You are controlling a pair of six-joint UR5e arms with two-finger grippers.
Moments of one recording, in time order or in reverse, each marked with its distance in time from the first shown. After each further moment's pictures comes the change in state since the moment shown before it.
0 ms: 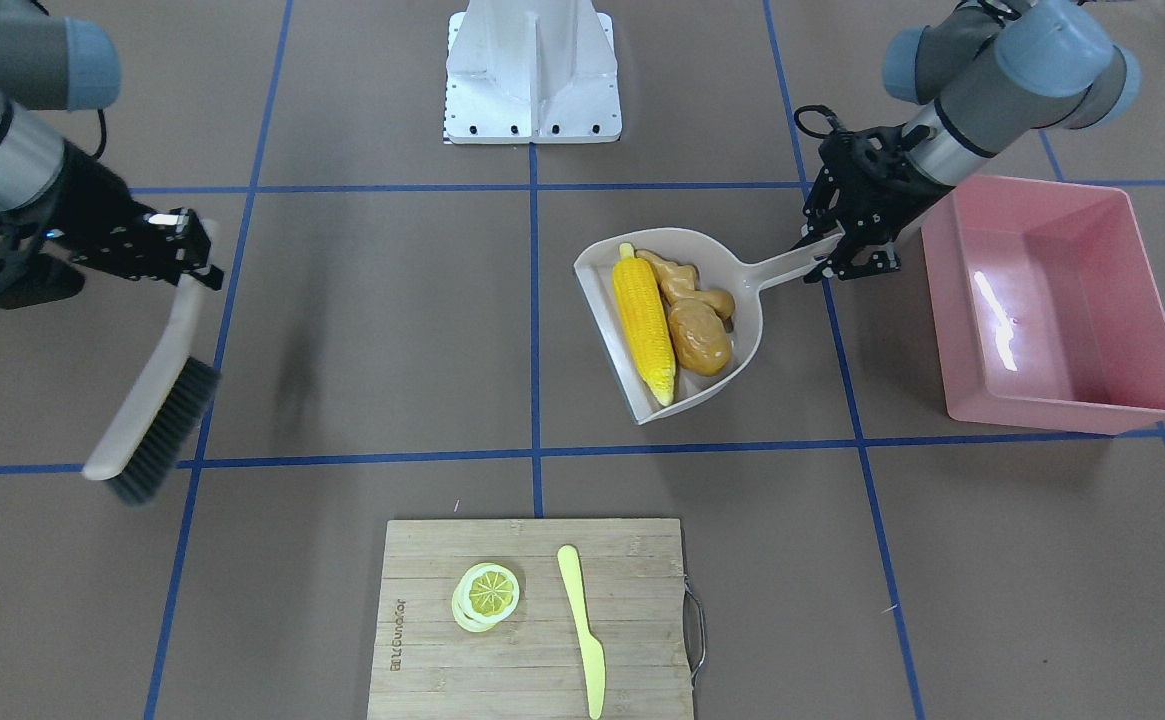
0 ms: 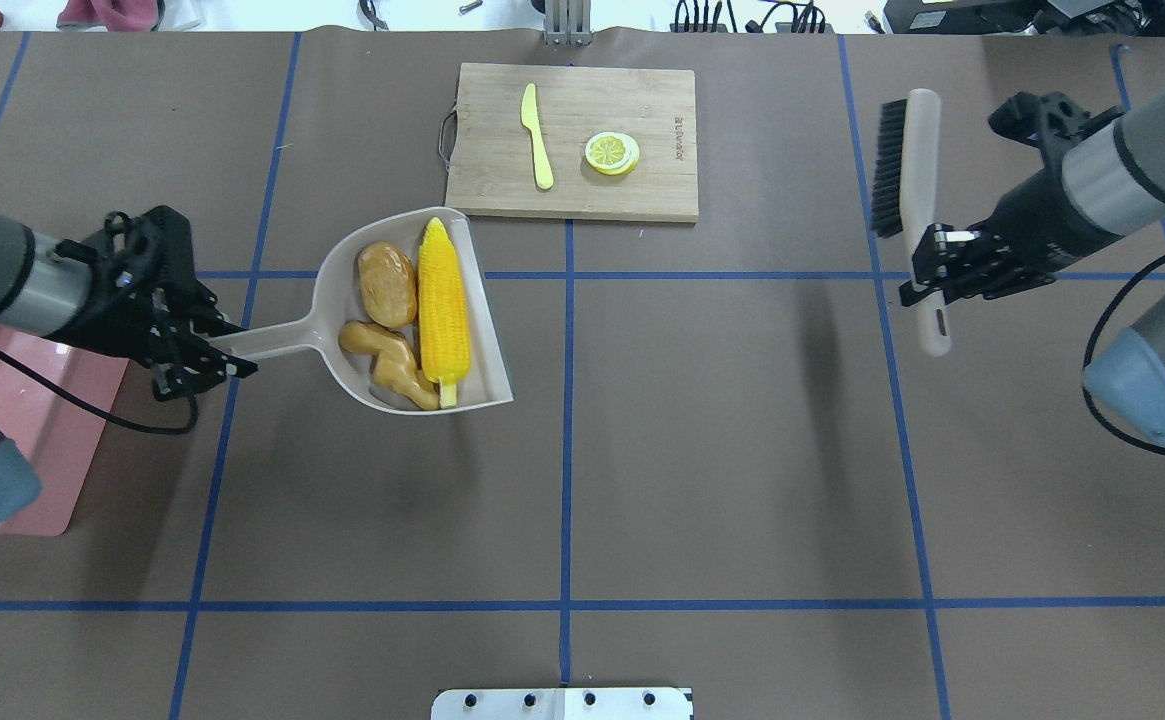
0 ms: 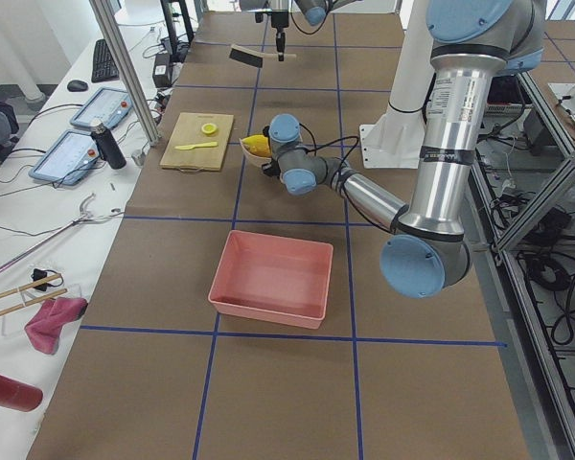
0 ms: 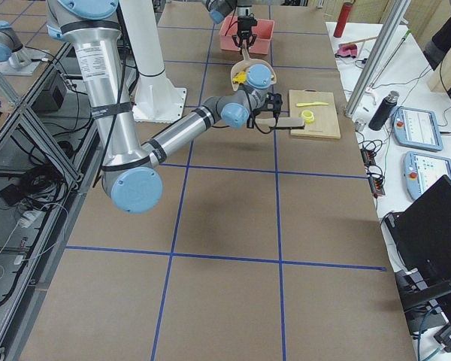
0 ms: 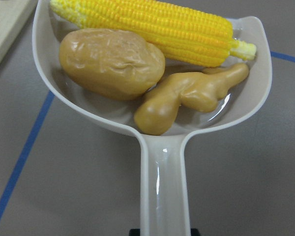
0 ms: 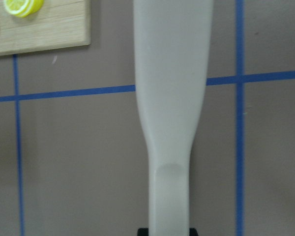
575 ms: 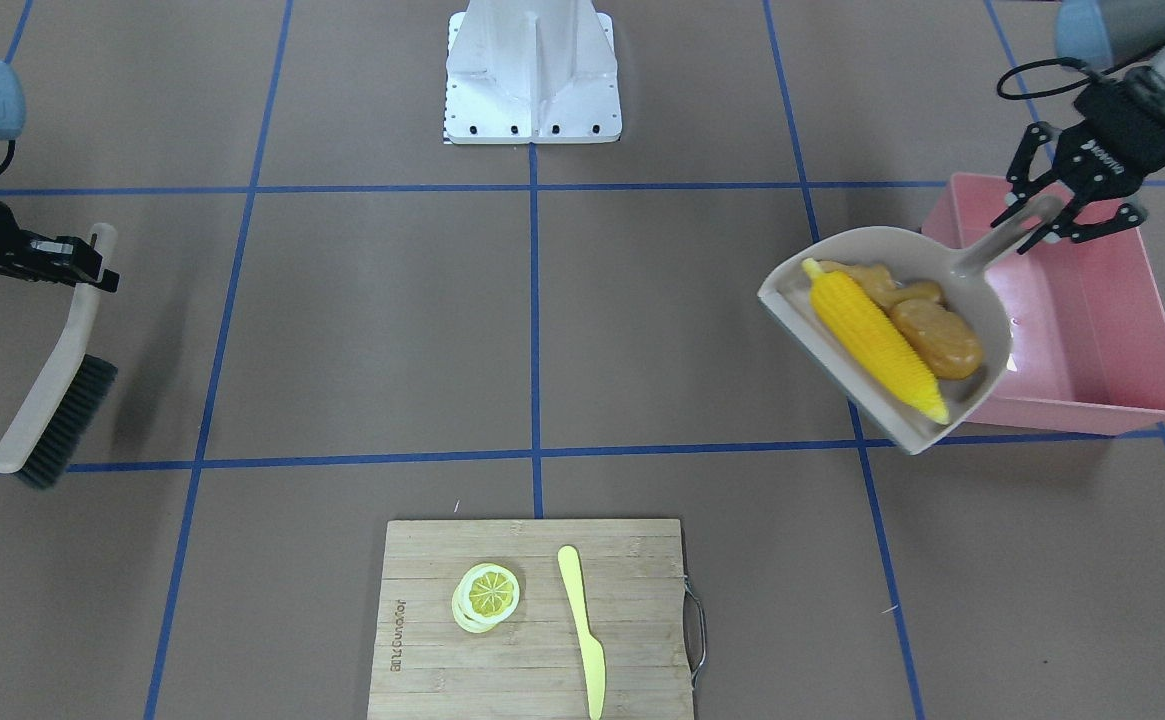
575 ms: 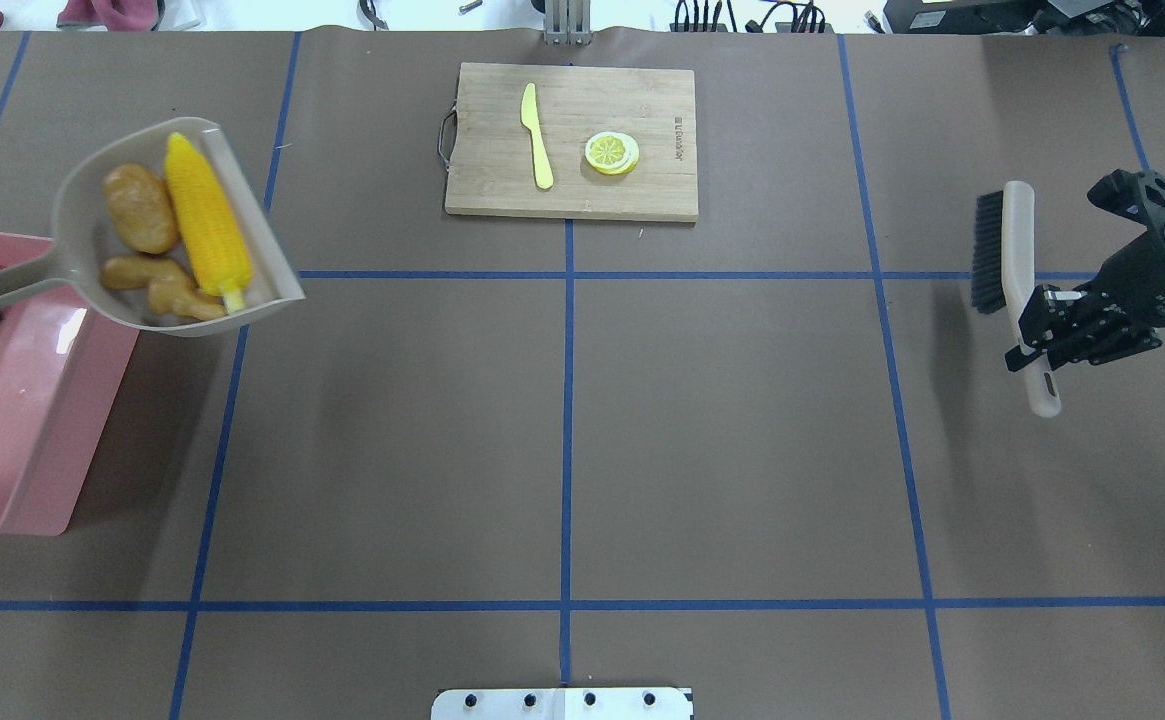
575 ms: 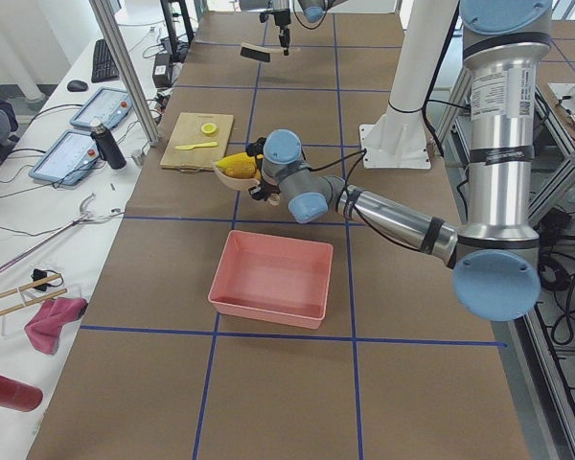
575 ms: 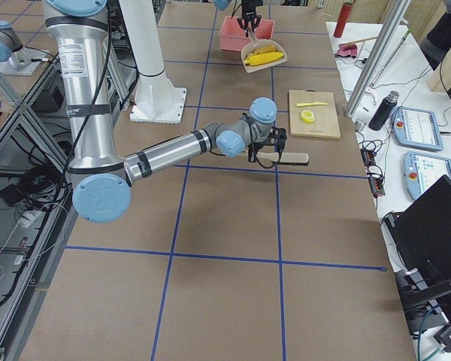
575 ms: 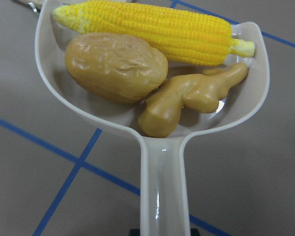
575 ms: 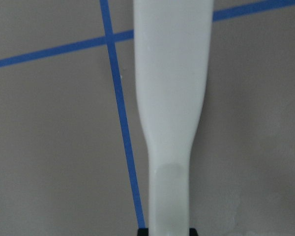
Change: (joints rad) left arm -0.366 0.279 -0.054 -0.066 -0.197 -0.003; right arm 0.037 -0.149 -0.049 -0.082 0.171 -0.109
